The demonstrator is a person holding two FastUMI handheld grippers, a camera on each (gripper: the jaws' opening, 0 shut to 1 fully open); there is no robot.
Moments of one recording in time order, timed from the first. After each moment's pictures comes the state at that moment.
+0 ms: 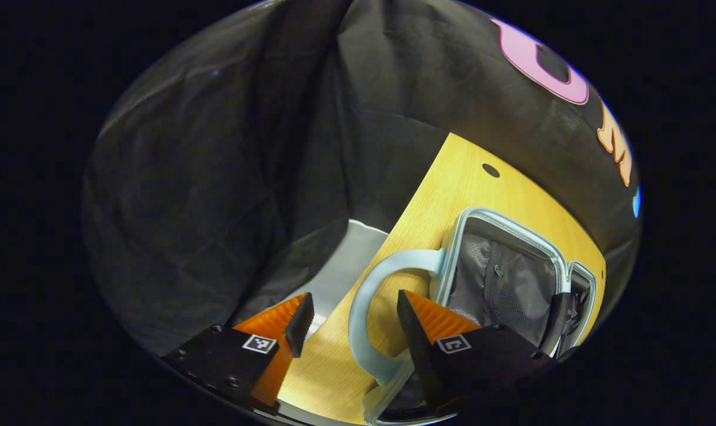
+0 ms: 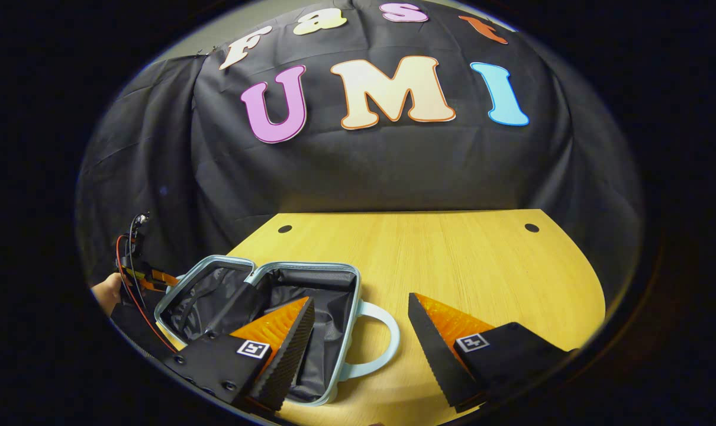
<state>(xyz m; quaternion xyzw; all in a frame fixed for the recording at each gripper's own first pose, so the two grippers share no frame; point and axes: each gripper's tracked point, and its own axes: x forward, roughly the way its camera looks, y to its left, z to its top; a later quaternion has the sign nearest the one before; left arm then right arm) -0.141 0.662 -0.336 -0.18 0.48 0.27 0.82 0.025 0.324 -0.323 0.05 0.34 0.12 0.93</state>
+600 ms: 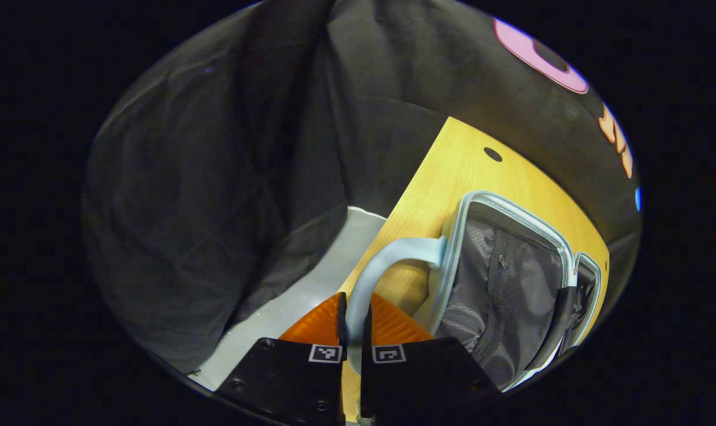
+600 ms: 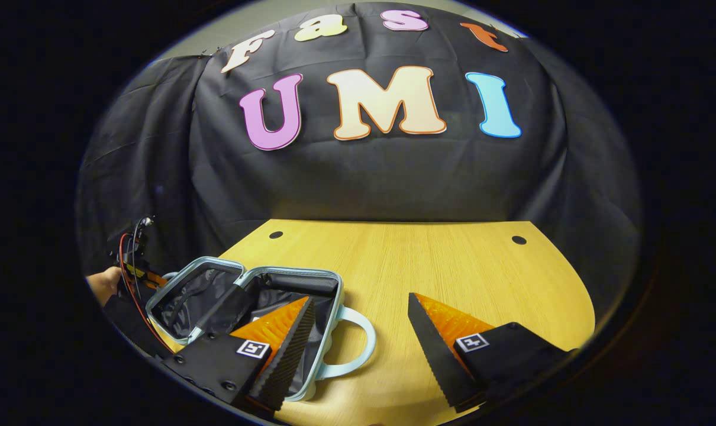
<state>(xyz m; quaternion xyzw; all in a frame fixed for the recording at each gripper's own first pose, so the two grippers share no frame) -0.139 0.653 -0.323 -0.13 0.50 0.26 0.81 0.028 0.295 -0.307 0.03 0.31 0.12 0.94</state>
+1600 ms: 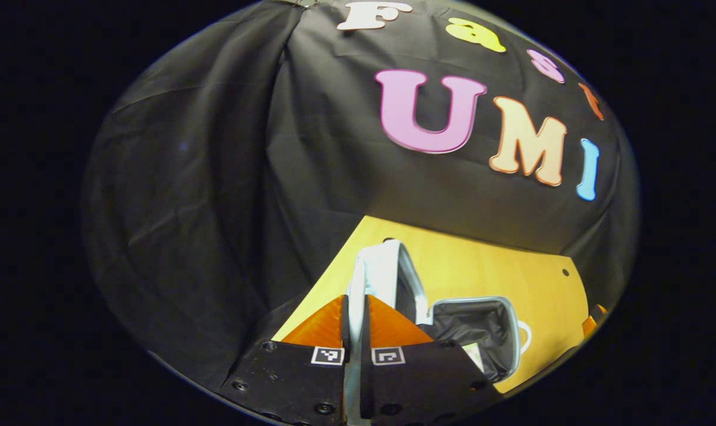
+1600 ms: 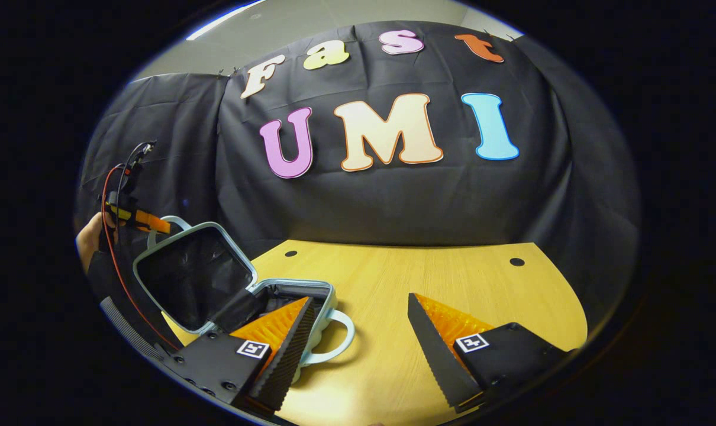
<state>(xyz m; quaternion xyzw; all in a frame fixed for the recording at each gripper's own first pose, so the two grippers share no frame) -0.066 0.484 -0.086 -0.05 0.32 0.19 0.93 0.012 0.221 -0.261 0.05 0.25 0.18 0.95</state>
